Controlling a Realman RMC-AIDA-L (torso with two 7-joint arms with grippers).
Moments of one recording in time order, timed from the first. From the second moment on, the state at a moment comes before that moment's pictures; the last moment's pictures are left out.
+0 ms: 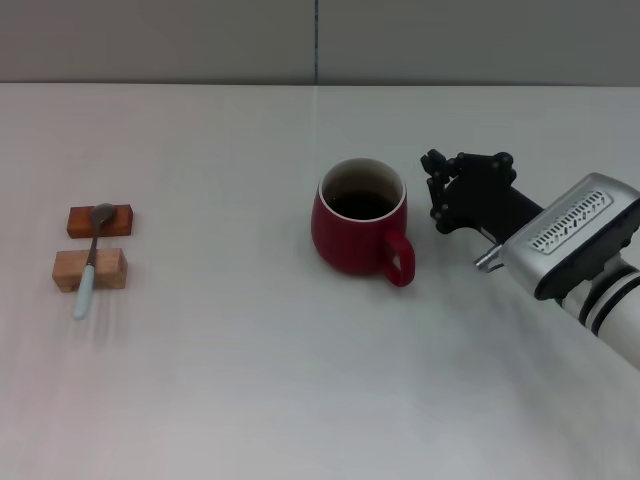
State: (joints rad) left arm -0.42 -2.06 0.32 0.22 0.85 1.31 -0.61; right arm 0.62 2.09 0.24 0.26 -2.01 -0.91 -0.13
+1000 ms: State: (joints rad) left arm -0.40 -2.06 0.33 0.22 0.86 1.30 -0.61; right arm 0.54 2.08 0.59 0.20 -2.00 -1.21 -0.12
